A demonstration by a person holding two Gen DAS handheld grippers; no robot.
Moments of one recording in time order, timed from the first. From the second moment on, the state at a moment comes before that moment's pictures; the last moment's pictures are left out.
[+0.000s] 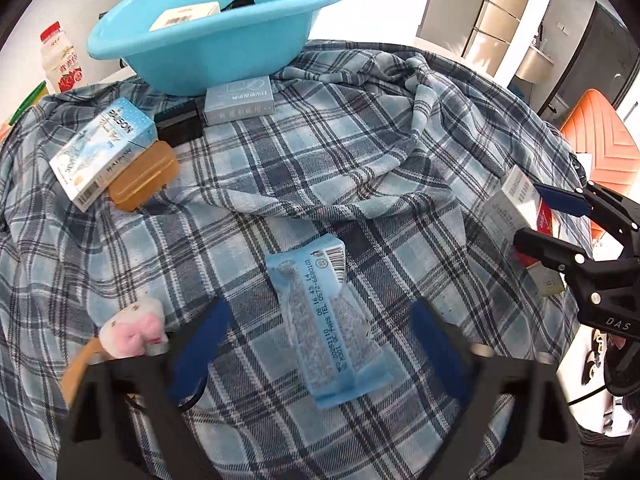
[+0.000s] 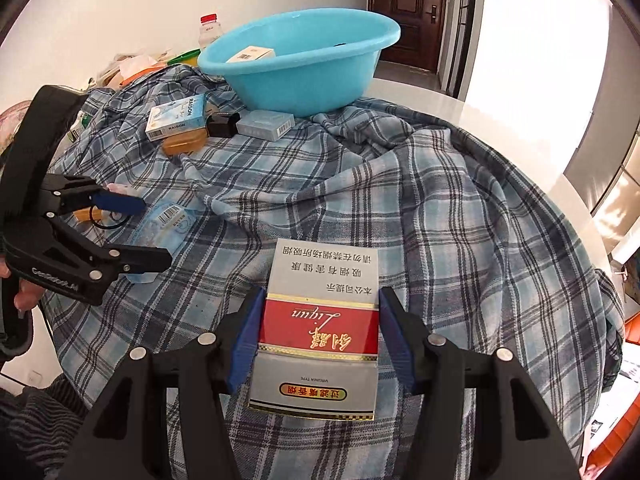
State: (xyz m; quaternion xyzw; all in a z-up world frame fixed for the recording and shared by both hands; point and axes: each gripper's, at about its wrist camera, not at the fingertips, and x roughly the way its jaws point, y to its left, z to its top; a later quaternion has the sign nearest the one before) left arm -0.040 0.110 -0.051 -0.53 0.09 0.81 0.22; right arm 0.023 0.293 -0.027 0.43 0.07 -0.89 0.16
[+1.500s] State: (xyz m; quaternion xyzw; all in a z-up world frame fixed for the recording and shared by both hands) left arm -0.022 0.035 0.066 -0.40 0.06 0.90 0.16; right arm 0.028 0.283 0.067 0.30 0.07 -0.94 0.15
